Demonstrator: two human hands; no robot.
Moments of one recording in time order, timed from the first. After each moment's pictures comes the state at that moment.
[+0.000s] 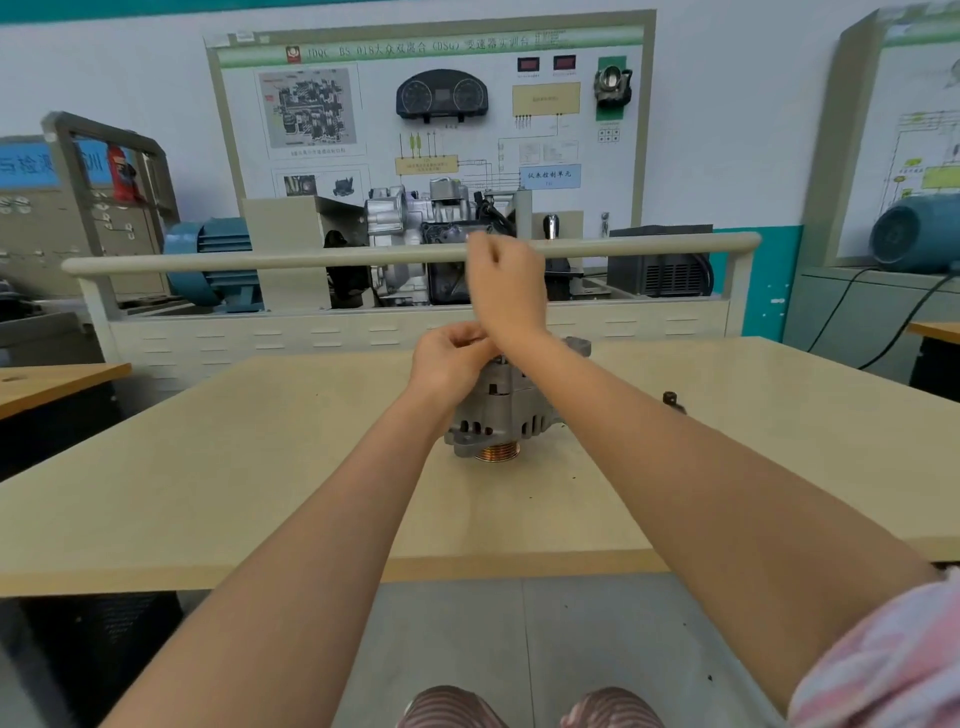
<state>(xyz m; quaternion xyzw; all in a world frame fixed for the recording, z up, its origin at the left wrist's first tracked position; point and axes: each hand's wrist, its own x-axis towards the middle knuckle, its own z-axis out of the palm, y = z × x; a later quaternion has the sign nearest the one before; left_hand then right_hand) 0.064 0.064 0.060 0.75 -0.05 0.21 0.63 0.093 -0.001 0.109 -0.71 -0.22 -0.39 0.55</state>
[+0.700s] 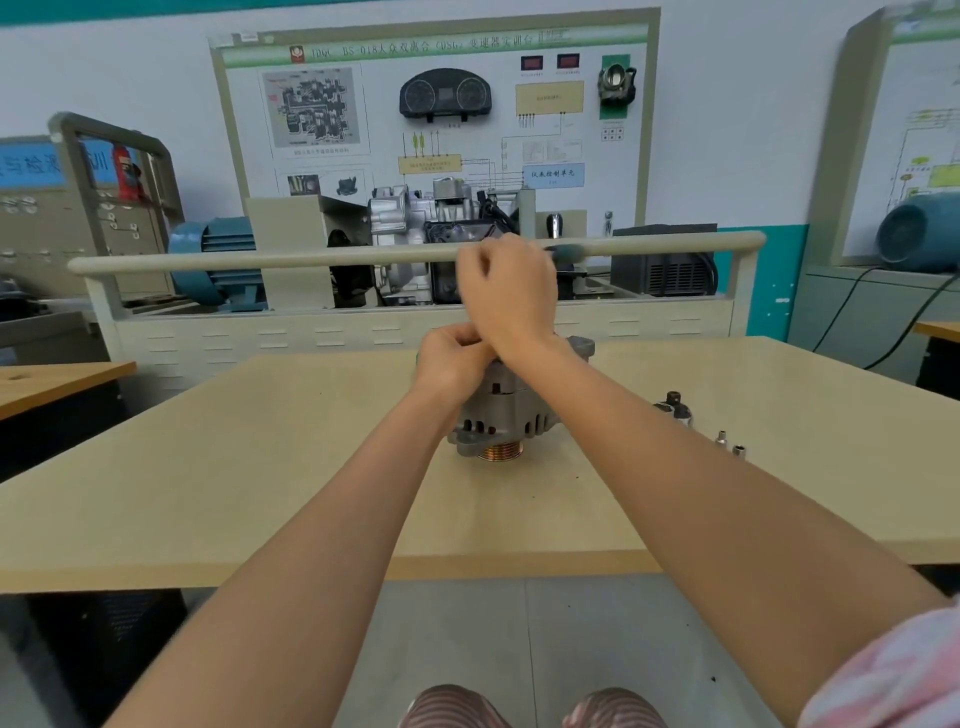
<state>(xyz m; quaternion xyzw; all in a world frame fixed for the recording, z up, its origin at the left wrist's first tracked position) 0.059 0.060 0.062 0.77 -0.01 0.21 0.61 0.091 -0.002 0.103 -0.77 -0.21 -0.46 0.39</state>
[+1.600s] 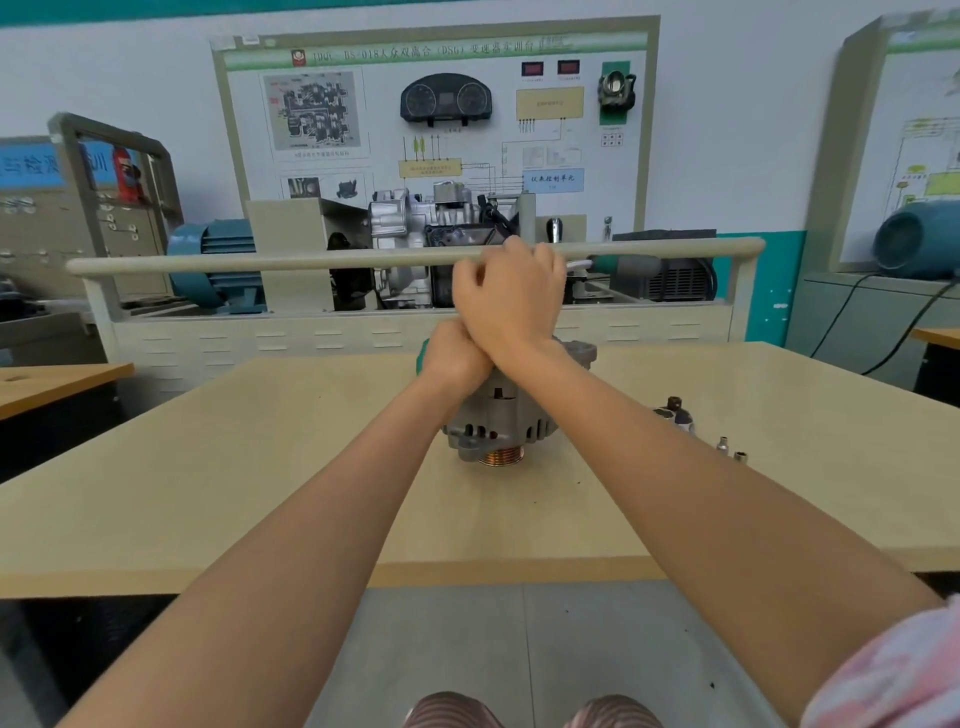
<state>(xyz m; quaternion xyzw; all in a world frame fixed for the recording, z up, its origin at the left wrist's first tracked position) 0.065 0.062 0.074 0.84 -0.02 0.20 0.51 0.094 0.005 0.101 -0.81 -0.13 -0.51 0.27</state>
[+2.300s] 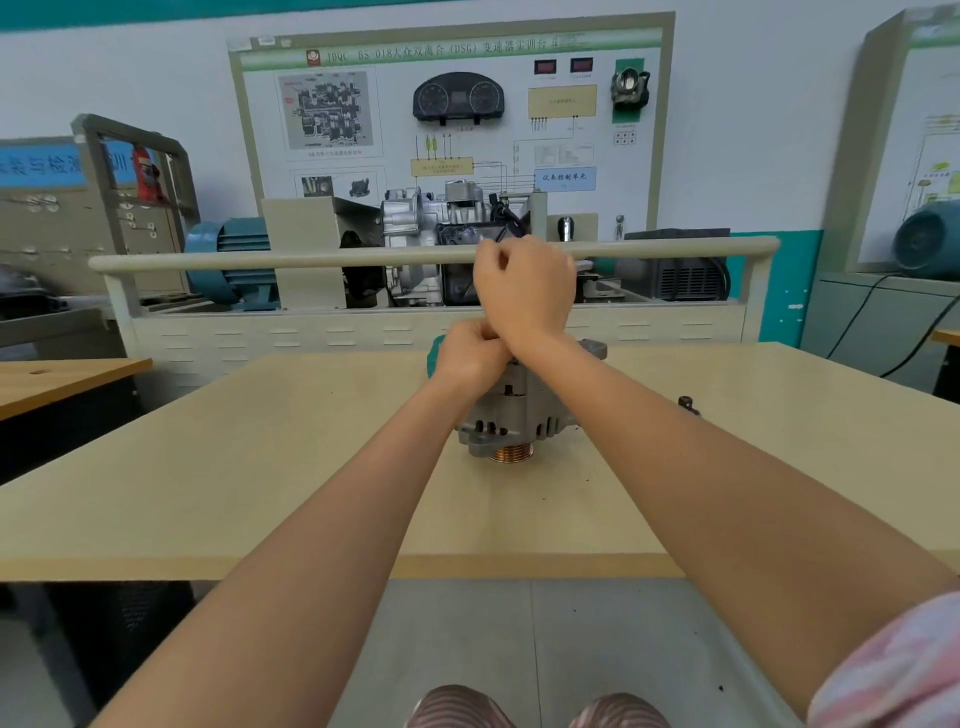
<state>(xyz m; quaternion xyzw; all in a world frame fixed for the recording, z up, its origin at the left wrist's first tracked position) 0.062 0.060 0.070 0.82 -0.03 0.20 0.55 0.094 0.002 0.107 -0.77 -0.18 -0.49 0.38</state>
